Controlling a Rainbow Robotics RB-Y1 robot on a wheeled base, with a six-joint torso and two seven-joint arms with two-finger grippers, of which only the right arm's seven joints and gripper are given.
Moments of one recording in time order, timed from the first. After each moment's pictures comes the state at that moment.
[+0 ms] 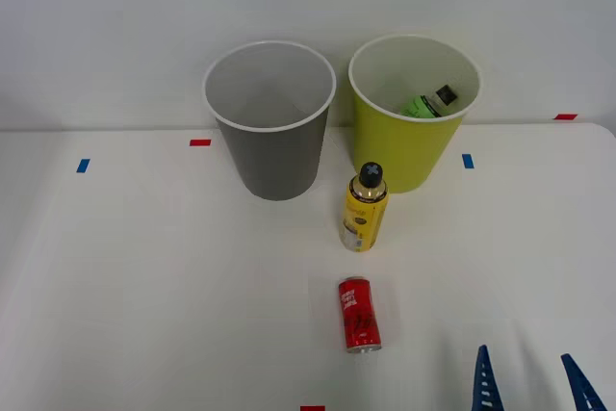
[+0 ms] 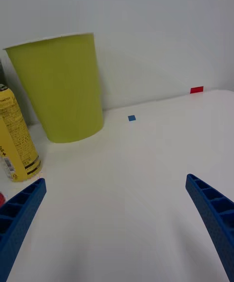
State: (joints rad) arm 0.94 -0.06 0.15 -1.80 0.09 -0.79 1.29
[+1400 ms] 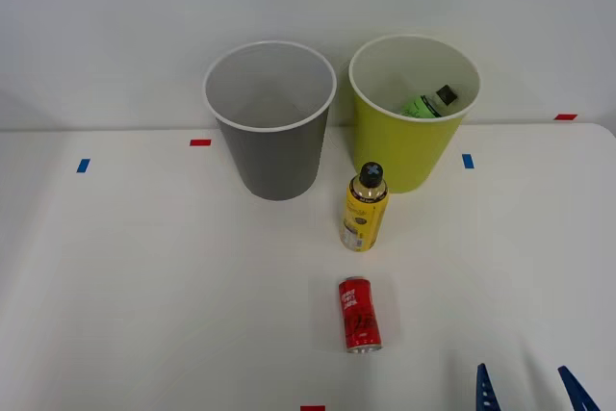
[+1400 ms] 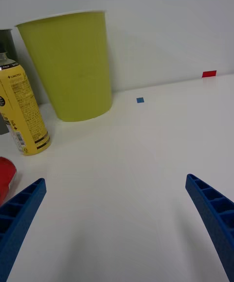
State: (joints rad) arm 0.96 -0.04 0.07 -1.80 0.29 -0.80 1.09
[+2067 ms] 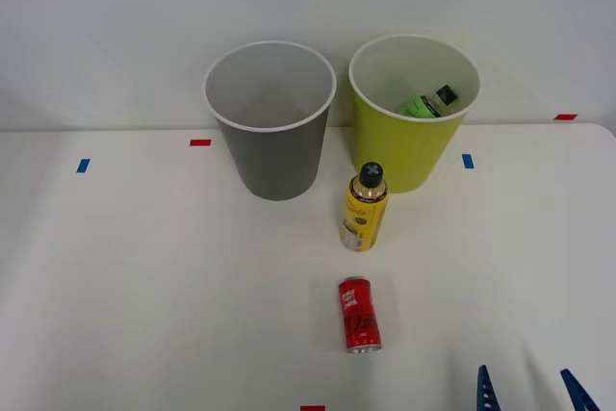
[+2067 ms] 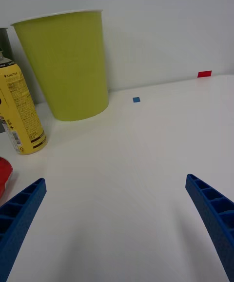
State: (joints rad) arm 0.97 -0.04 0.08 -1.80 0.27 -0.79 1.12
